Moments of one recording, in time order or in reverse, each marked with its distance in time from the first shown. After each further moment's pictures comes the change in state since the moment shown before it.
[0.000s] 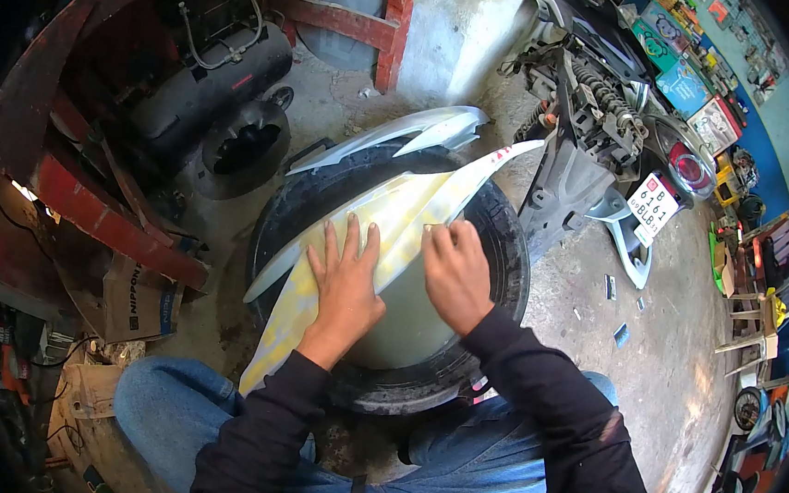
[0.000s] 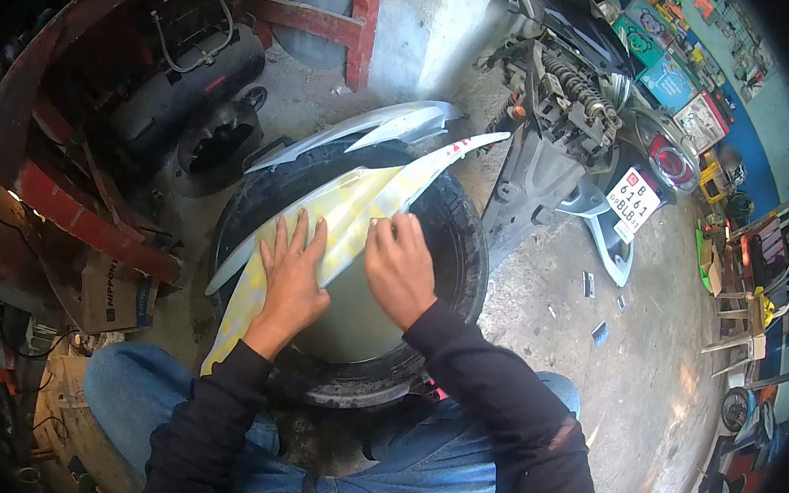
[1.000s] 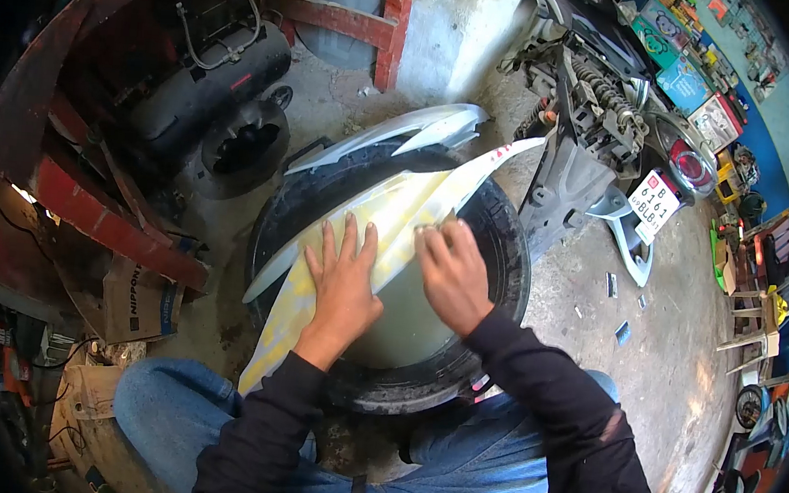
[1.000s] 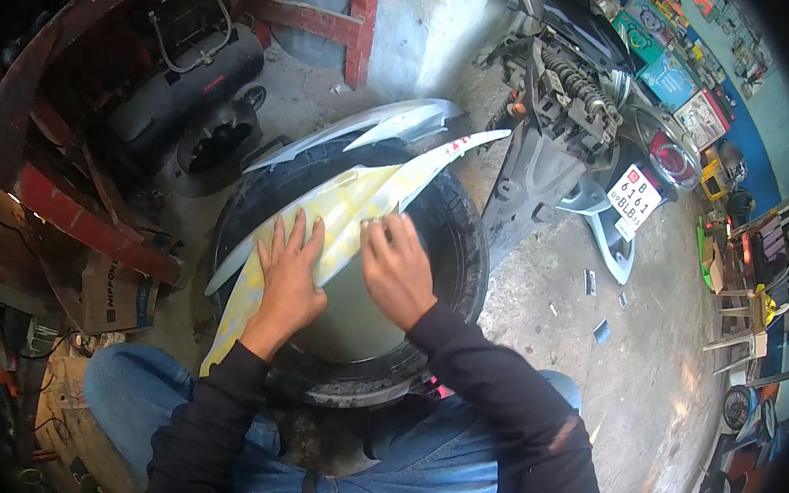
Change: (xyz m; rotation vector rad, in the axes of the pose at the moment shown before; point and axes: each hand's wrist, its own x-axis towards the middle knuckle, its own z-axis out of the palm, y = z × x) left_hand 0.000 0.000 -0.002 0.014 -0.004 0.015; right_hand -0.006 -0.002 0.001 0.061 0.023 -0.012
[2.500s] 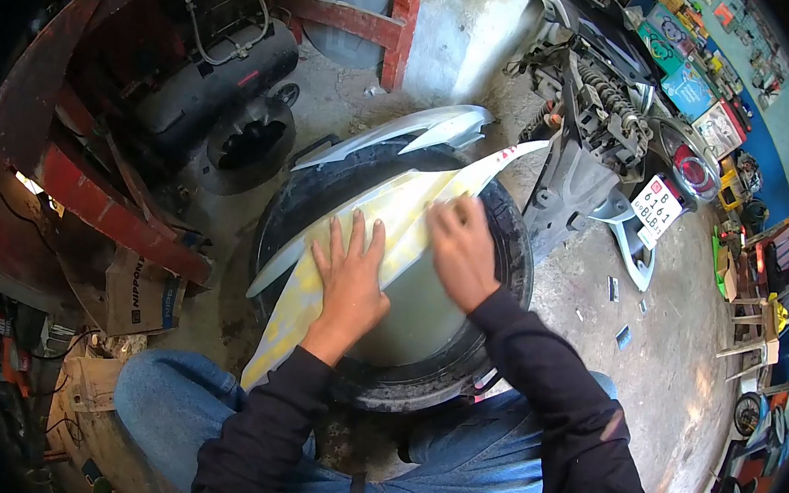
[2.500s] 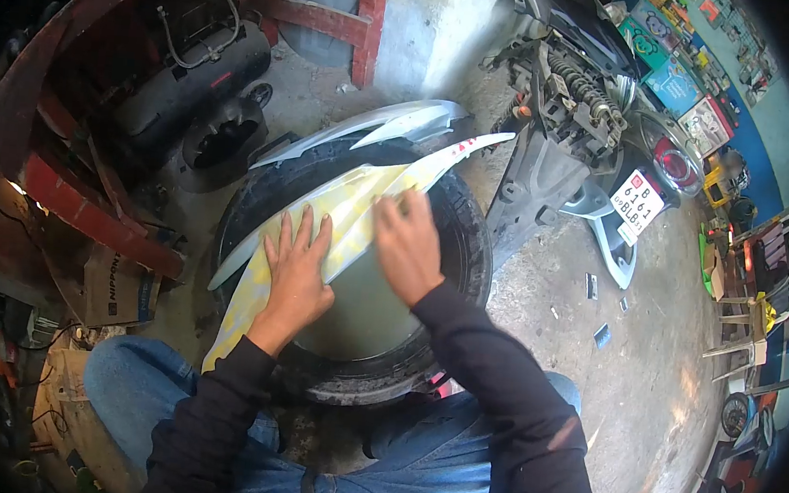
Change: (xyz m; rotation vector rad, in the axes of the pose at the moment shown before) left_hand -0.004 -0.001 0.008 0.018 0.043 0.019; right_hand 0.012 0.021 0.015 -0.007 -0.096 0.160
